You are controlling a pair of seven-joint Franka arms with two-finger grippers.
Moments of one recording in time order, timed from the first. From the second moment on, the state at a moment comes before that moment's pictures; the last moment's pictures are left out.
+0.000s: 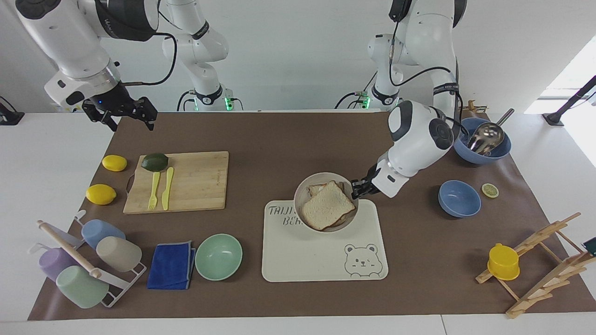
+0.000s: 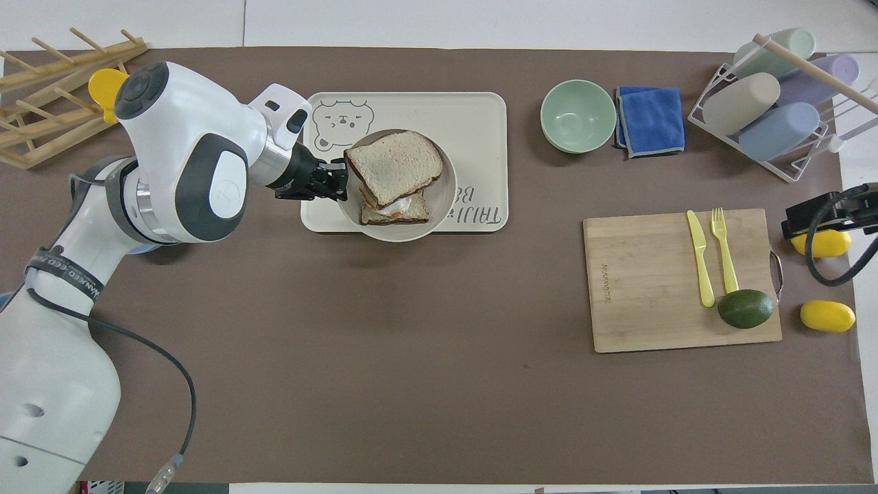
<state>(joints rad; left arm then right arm) -0.28 0.45 -0.07 -1.60 -0.40 2.04 -0.25 0.07 -0.01 -0.14 -1.62 -0.04 1.51 -0.10</state>
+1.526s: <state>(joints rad) -0.26 0.60 -0.08 -1.54 -0.38 2.19 -0.02 0.07 -0.01 -0.14 -1.62 -0.04 1.51 -0.10</state>
